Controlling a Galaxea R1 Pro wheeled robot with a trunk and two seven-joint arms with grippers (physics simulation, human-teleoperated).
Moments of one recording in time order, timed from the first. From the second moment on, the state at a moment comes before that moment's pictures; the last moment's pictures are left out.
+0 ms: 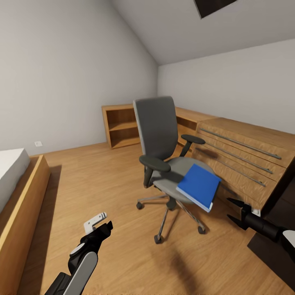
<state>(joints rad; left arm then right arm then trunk) -0.20 0.04 -0.31 -1.54 0.77 0.36 0.80 -0.56 -0.50 -0.10 -0.64 -1.40 0.85 0.42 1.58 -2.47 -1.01</state>
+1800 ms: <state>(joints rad) -0.20 0.04 -0.31 -1.52 0.77 0.36 0.79 -0.56 -0.50 -0.09 -0.64 -1.39 0.85 0.42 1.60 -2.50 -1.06</state>
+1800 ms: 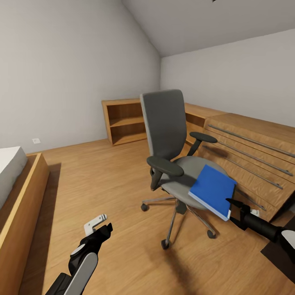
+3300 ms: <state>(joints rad) -0.20 0.04 -0.31 -1.52 0.77 0.36 0.79 -0.56 -0.50 -0.09 -0.65 -1.40 0.85 0.42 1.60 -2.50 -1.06</state>
